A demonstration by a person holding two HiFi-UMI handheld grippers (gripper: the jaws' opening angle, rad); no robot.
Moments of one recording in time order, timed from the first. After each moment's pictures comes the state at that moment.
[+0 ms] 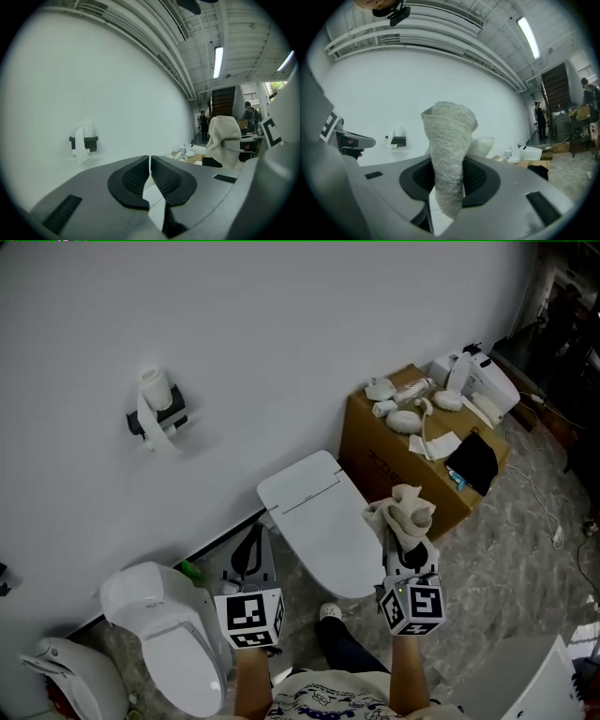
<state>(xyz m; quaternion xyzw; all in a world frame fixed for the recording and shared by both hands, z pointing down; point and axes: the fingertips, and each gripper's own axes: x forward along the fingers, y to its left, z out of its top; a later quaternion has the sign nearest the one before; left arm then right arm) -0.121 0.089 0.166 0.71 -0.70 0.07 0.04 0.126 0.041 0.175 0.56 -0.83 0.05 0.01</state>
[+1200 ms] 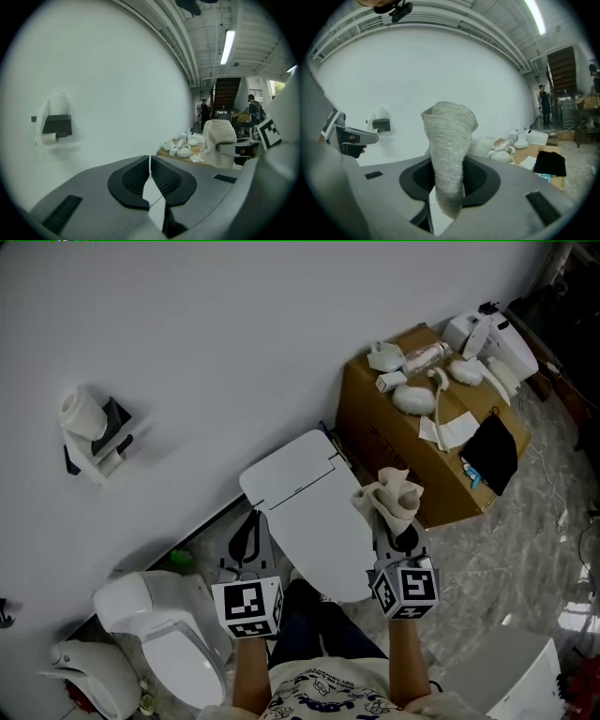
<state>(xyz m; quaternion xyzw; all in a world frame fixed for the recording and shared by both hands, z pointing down) -0.118 -0.118 0.254 0.71 -0.69 0.13 0.10 0.108 -0.166 0.280 0.53 -0.83 0.12 0.08</state>
